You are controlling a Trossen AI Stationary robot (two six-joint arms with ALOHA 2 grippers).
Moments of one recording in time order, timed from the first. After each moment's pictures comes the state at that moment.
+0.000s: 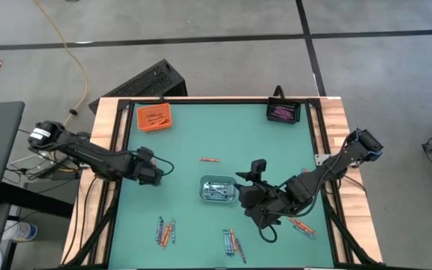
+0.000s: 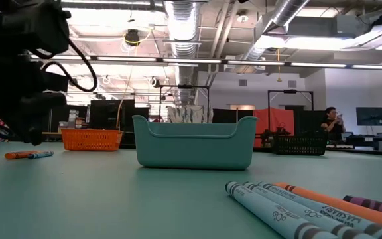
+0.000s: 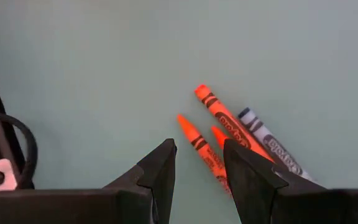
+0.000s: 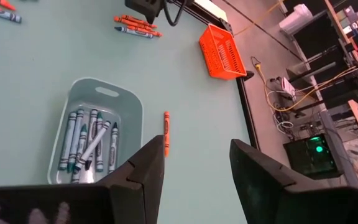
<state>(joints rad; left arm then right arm) -0.23 1.16 0.51 -0.85 -0.42 -1.34 0.56 1.64 1.44 -0.76 0.94 0.09</state>
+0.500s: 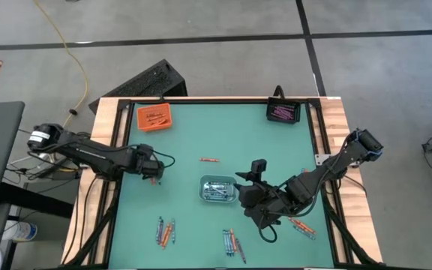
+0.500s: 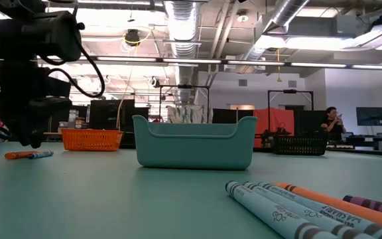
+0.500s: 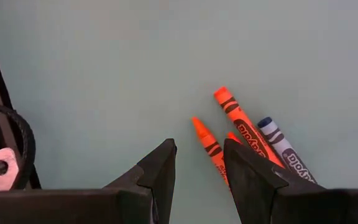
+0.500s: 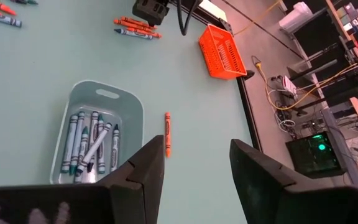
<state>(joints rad) -0.11 1.16 0.51 -0.85 -0.35 -1.32 0.56 1.64 1.44 -0.76 0.94 0.11</state>
